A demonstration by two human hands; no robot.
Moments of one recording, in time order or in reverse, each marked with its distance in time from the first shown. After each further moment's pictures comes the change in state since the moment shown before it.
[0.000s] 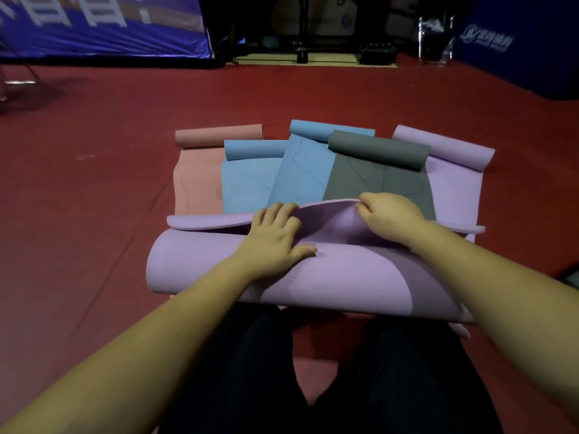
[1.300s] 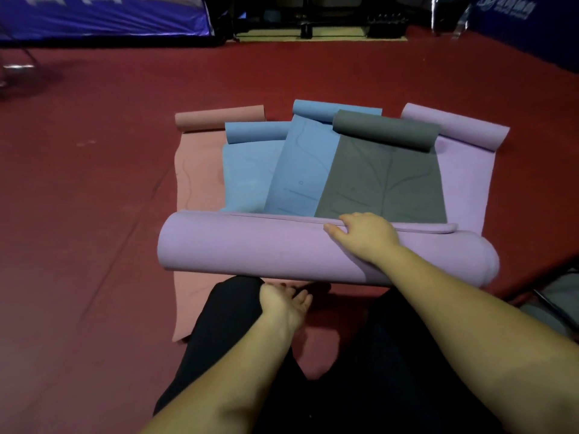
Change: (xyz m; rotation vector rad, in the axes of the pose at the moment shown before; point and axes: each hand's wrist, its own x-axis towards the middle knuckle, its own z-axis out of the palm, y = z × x) left_hand -0.054 0.085 0.055 -2.070 0.258 -1.625; right_hand -0.014 -0.022 0.087 0.011 -0.049 0.036
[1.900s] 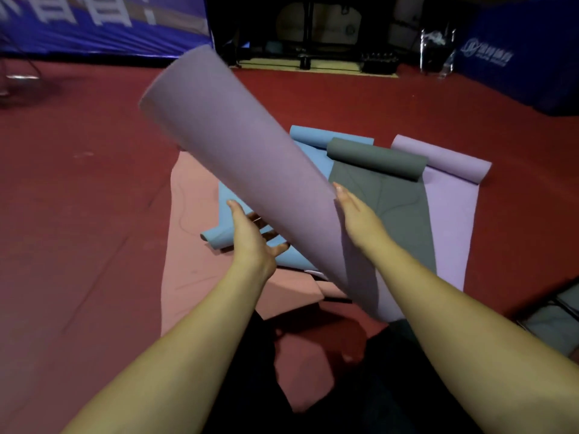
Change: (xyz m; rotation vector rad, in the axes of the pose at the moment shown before) left_hand -0.041 0.099 0.080 0.121 -0.175 0.408; right_hand 0.010 -0.016 -0.084 0.978 0.122 0.106
